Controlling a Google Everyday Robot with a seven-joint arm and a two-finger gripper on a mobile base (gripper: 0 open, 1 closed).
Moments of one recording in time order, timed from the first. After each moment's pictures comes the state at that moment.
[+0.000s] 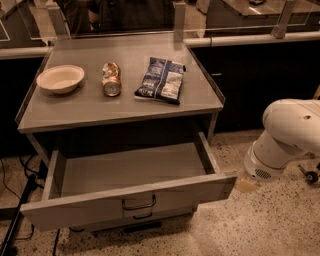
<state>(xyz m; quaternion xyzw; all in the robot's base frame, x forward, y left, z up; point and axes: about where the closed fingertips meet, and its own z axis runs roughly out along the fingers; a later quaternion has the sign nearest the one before) 0.454 -0.249 0.693 -0.52 0.85 0.04 0.07</state>
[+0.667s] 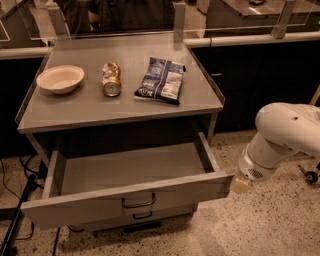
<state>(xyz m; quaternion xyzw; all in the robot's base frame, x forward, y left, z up) 0.468 -0.241 0.668 -0.51 0.85 0.06 0.06</state>
